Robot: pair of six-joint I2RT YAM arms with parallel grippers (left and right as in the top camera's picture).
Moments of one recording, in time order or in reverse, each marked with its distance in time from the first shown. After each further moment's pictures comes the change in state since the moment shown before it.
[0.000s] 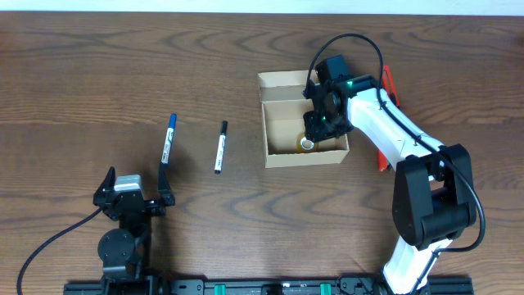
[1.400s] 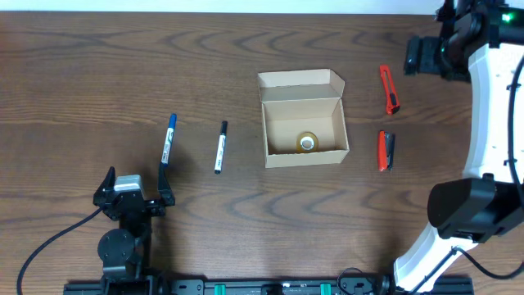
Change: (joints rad) left arm 0.000 0.000 0.000 0.000 0.000 0.000; right arm -0.439 0.018 0.726 -0.542 0.184 0.003
